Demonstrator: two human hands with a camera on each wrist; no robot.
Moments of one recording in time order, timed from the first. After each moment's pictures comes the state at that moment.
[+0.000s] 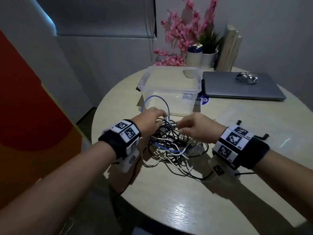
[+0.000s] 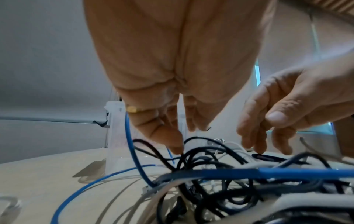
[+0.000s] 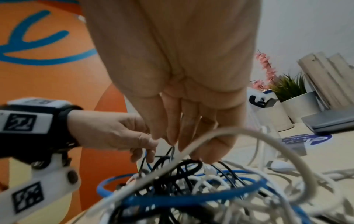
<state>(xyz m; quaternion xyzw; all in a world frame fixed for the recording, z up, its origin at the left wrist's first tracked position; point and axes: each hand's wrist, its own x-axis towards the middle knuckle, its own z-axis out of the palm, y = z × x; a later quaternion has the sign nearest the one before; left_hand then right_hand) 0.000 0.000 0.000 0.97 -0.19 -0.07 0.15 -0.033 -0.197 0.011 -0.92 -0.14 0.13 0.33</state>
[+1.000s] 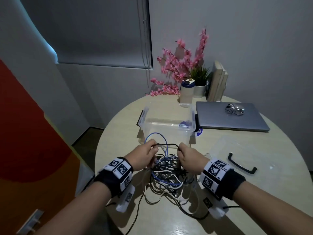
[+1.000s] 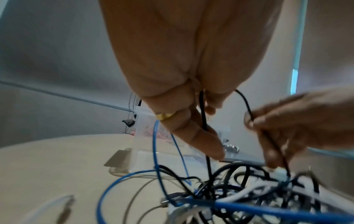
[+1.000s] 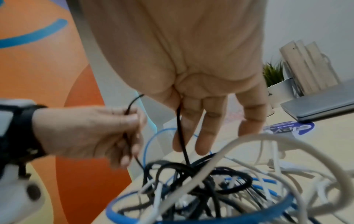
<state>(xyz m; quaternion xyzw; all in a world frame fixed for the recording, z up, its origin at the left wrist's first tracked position) -0.001 0.018 0.038 0.88 -0.12 -0.17 0.42 -0.014 -0.179 0.040 -0.93 -0.07 0.16 0.32</state>
